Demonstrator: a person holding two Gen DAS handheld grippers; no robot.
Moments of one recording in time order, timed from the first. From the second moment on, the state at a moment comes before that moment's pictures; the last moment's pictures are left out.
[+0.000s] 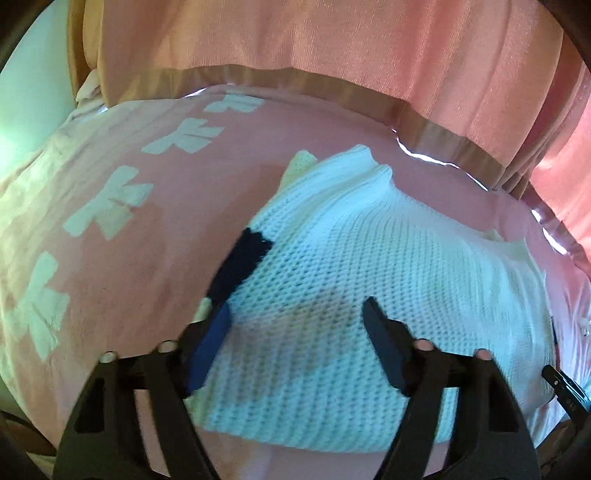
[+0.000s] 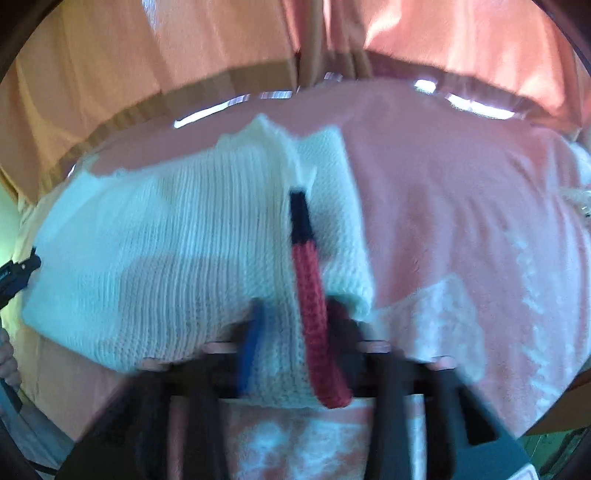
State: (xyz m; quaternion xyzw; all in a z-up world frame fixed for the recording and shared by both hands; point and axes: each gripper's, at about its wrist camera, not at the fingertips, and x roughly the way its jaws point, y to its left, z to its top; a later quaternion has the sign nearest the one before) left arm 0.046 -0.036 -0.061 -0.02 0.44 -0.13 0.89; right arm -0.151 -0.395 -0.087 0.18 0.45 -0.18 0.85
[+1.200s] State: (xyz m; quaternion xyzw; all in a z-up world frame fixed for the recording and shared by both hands) left arm 0.074 -0.005 -0.079 -0.18 0.52 -0.15 0.82; right arm -0.061 -0.238 -0.102 0.07 0.41 -0.05 0.91
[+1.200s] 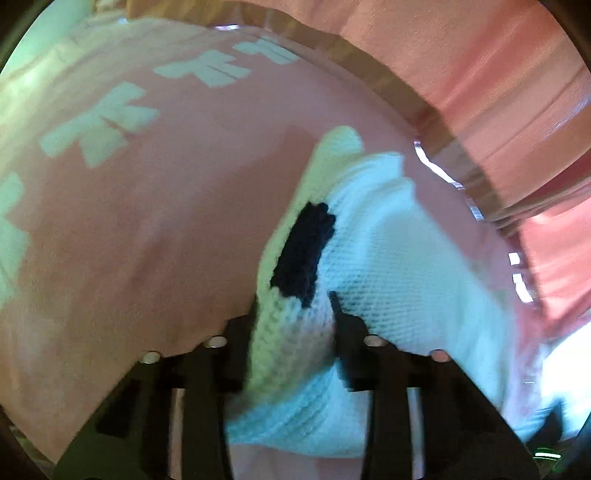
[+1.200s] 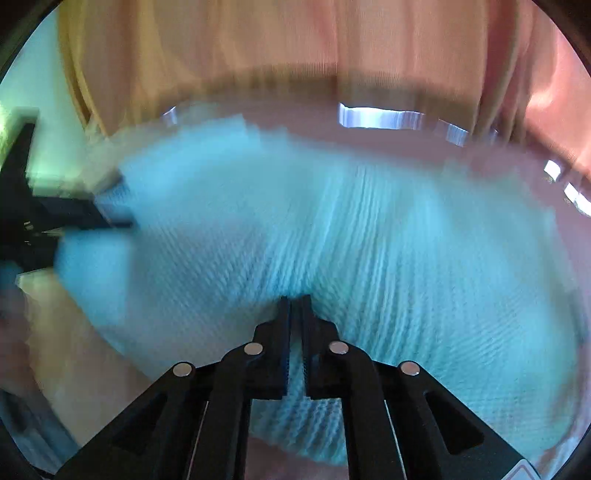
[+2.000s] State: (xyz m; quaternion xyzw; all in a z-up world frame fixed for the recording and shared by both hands) left arm -0.049 -0.292 -0.009 0.02 0.45 -0.40 0.80; right arm -0.231 -0.338 -0.042 0.16 0.36 -0.16 0.91
